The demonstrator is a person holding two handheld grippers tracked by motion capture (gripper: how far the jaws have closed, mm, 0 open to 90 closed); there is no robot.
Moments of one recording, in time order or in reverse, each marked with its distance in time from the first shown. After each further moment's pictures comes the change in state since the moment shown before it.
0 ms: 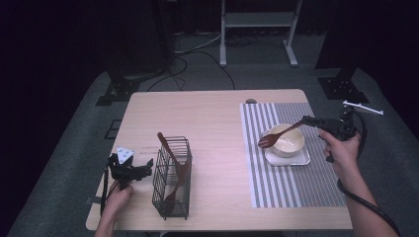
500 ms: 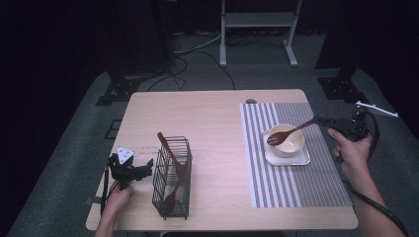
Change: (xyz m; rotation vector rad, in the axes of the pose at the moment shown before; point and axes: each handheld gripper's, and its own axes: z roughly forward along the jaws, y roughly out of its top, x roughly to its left) left arm 0.000 0.000 0.000 -0.003 0.002 0.005; right arm -0.014 0.006 -0.022 -0.054 -0.032 0.027
